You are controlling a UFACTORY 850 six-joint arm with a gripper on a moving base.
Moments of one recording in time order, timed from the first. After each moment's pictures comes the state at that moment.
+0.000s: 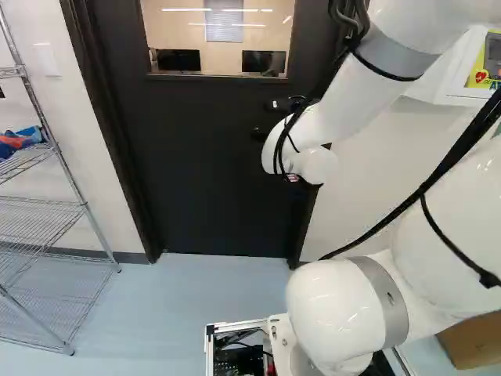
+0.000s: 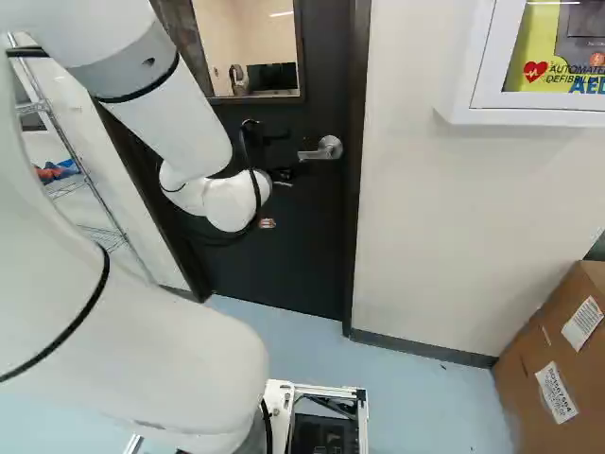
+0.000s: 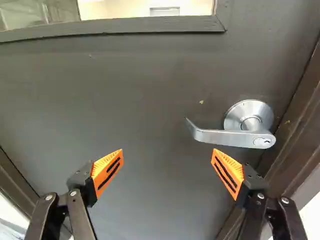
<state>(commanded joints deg) 0.3 13.2 -20.3 0.0 50.0 0.0</state>
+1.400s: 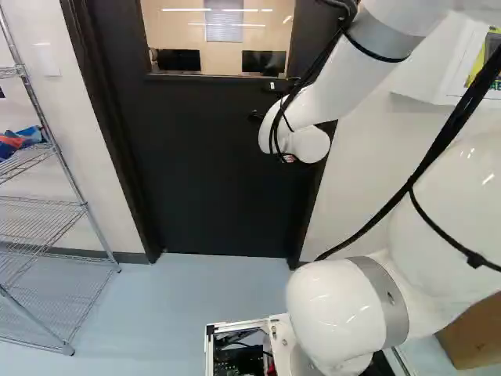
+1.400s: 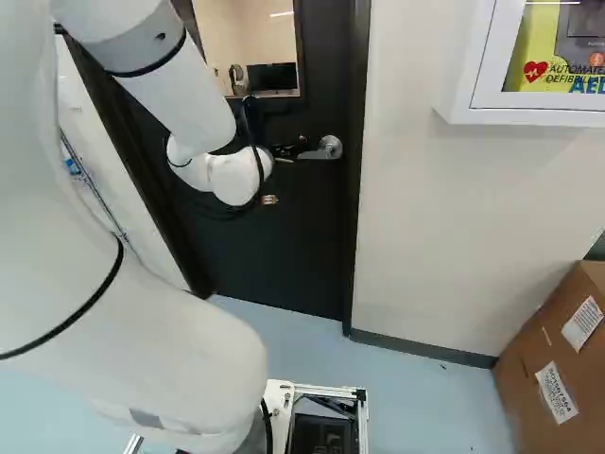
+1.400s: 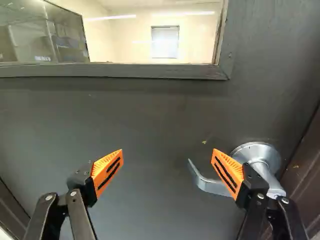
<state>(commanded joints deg) 0.6 9.1 -27.9 0.0 50.0 0.0</state>
